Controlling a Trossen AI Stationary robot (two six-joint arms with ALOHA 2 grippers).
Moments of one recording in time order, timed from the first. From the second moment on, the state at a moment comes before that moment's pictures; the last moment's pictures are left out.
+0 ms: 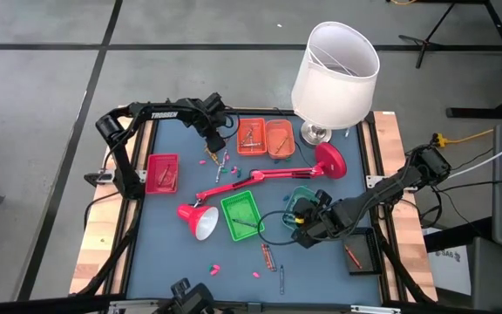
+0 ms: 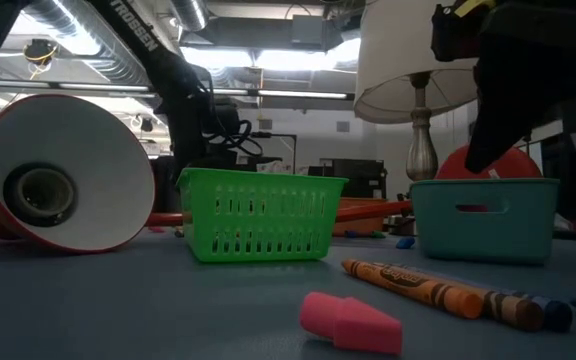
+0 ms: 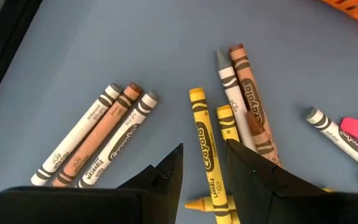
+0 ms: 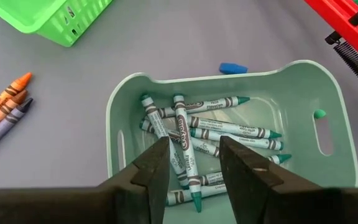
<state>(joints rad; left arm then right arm) 0.73 1.81 1.11 -0.58 0.04 0.16 0.52 1.59 1.05 -0.79 0.42 1.00</state>
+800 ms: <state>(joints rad) 0.73 1.81 1.11 -0.65 0.03 0.14 0.52 1.59 1.05 -0.79 0.42 1.00</state>
